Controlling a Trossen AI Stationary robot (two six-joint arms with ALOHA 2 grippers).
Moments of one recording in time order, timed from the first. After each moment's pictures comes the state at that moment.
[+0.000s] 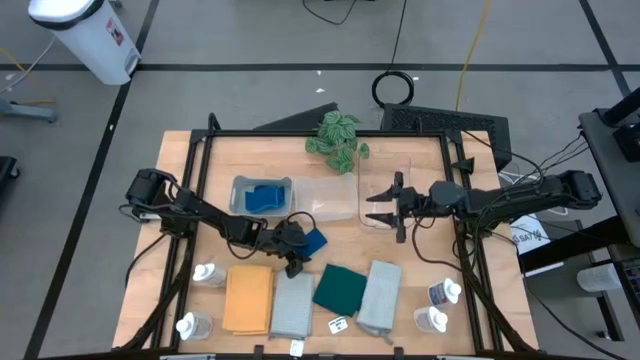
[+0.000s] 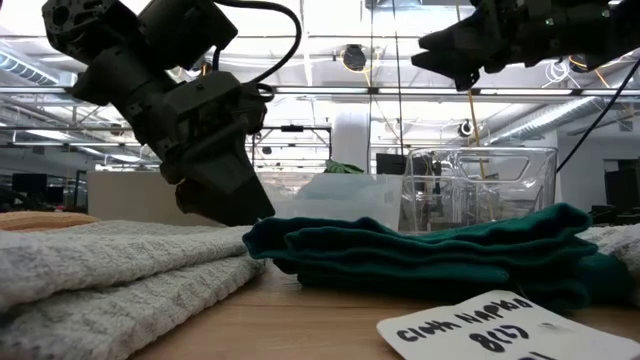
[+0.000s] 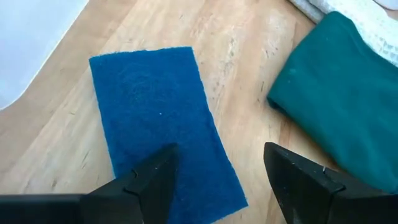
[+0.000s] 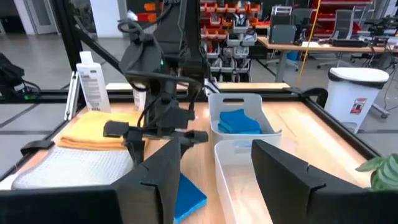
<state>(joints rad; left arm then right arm) -0.24 1.72 0.70 0.27 -0.12 -0.63 0.03 0.93 0.41 0.46 0.05 0.01</state>
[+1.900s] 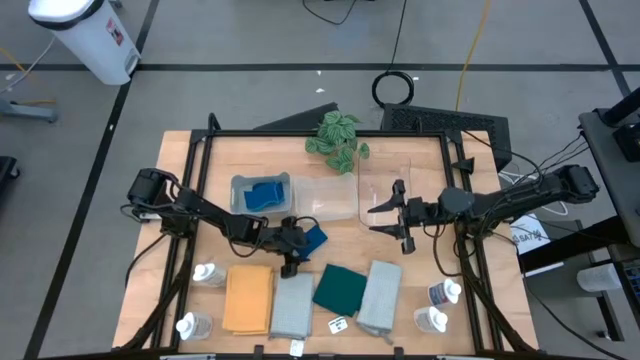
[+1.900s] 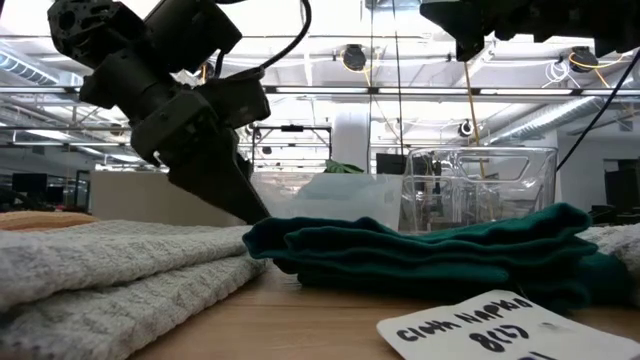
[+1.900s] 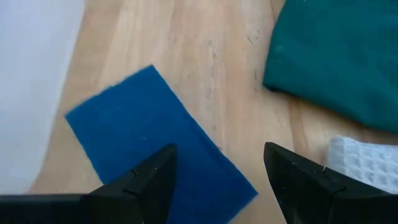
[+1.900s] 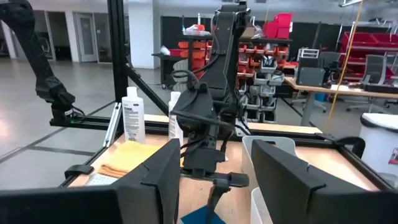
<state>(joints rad) -0.22 1.73 0.70 0.29 -0.08 -0.25 0.16 0.93 0.41 0.61 0.05 -0.04</state>
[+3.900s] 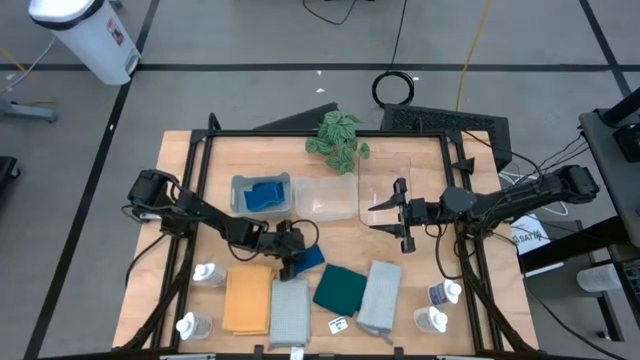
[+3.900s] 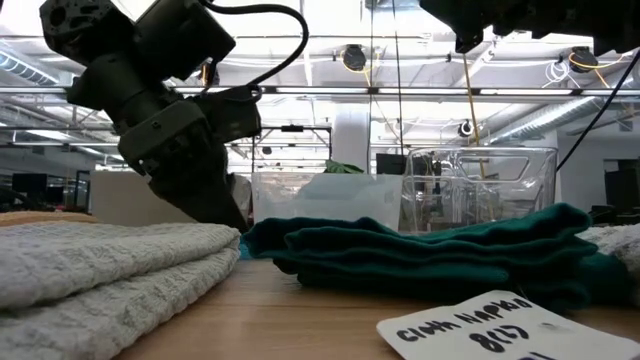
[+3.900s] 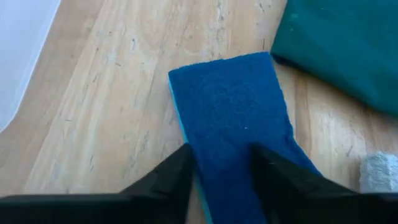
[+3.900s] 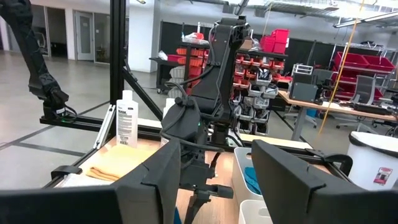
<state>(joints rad) -0.24 1.75 0.70 0.14 -0.10 -0.39 0.16 0.93 0.41 0.65 0.05 -0.12</state>
